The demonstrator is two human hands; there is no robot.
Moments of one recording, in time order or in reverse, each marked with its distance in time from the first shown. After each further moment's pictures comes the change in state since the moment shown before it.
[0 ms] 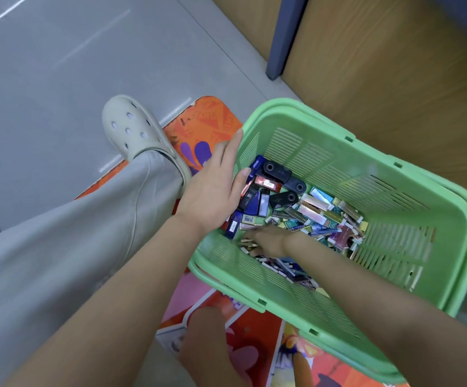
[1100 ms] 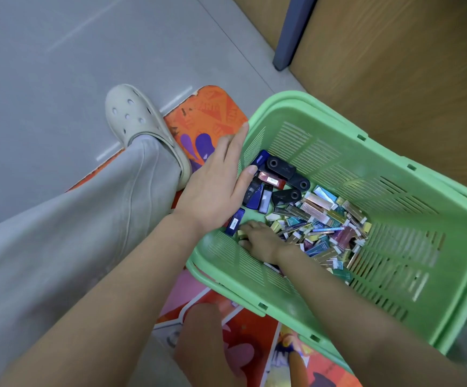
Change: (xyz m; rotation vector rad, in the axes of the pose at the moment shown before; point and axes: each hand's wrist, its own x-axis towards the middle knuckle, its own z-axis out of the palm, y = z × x) left_hand 0.000 -0.002 0.000 -0.044 0.014 0.023; right_hand 0.020 -0.010 0.027 0.233 0.238 0.119
